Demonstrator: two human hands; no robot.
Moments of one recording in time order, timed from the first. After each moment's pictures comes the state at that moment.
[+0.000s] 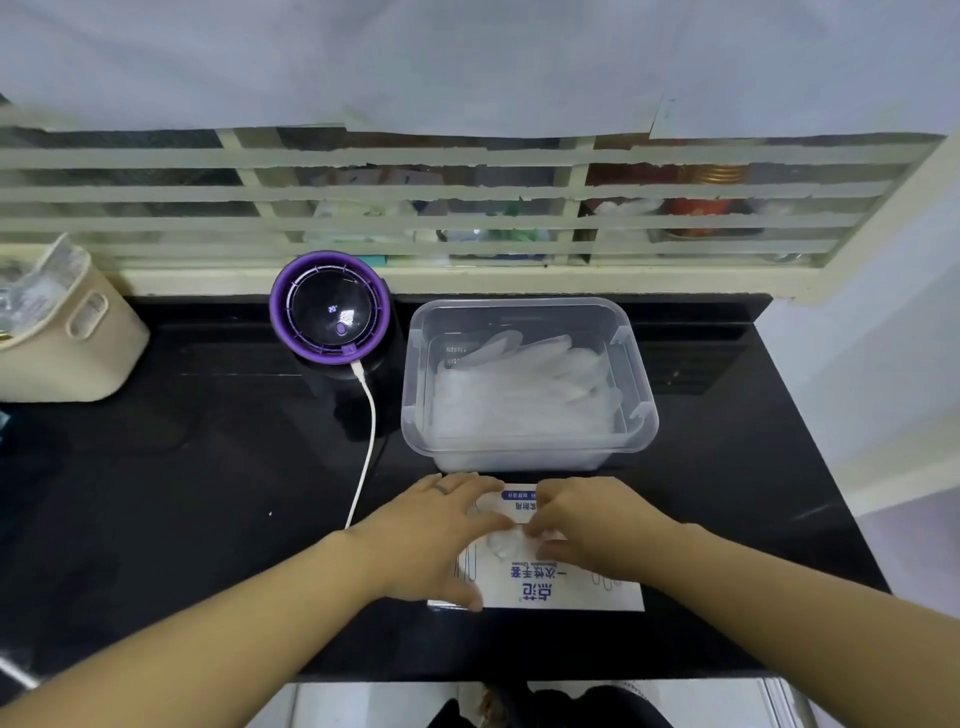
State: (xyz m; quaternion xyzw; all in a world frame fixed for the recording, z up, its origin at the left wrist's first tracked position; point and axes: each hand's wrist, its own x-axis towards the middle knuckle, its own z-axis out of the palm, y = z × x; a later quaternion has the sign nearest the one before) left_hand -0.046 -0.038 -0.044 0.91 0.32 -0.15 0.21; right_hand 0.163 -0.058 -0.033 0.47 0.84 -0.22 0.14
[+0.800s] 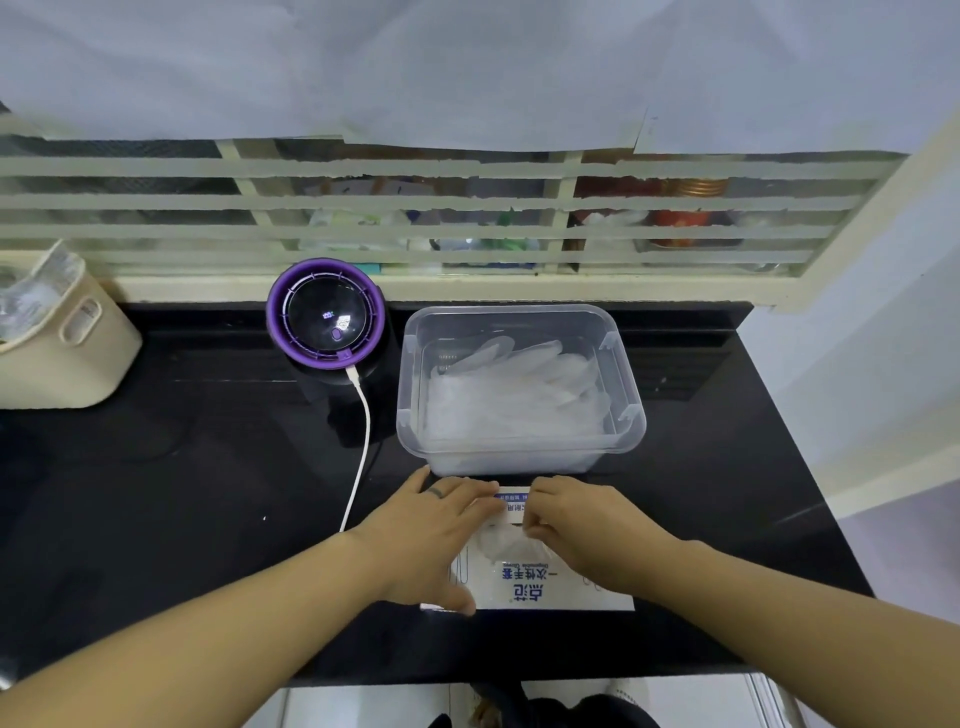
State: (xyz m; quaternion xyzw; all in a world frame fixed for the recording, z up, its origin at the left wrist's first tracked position) left_hand -0.046 -0.041 -0.057 0.92 0.32 -0.16 0.14; right_hand 0.164 -0.071 -0.035 0.51 0.83 -0.21 0.01
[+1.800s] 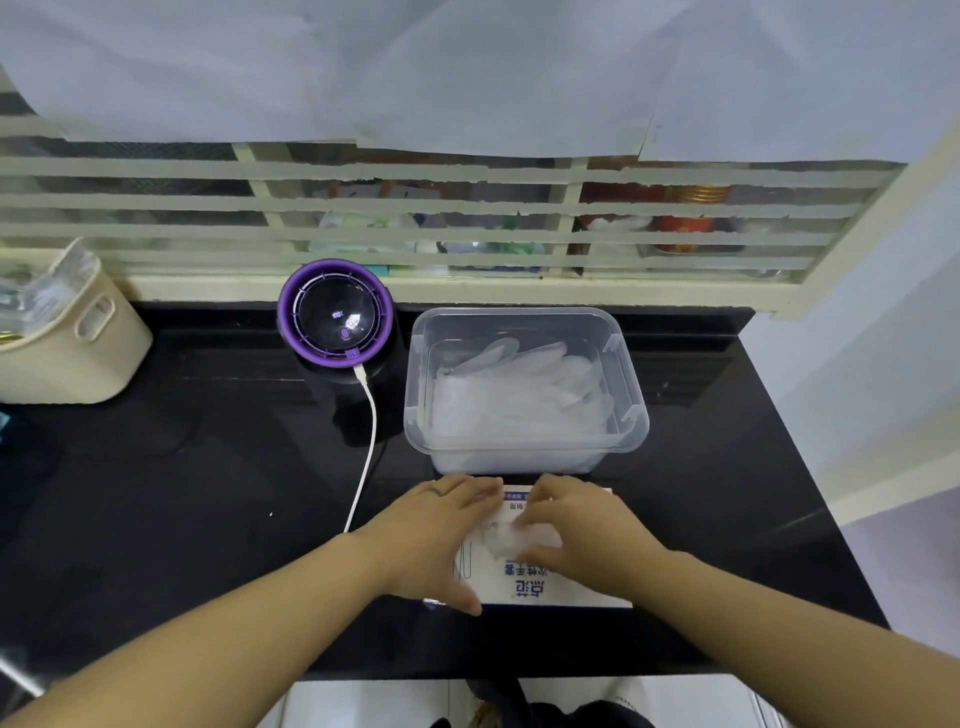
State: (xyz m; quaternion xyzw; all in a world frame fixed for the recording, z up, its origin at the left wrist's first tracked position) left_hand -0.049 -0.041 -0.065 0.91 0.34 -0.11 0.20; right_hand 0.158 -0.079 -0.043 0.56 0.80 -0.22 -0.01
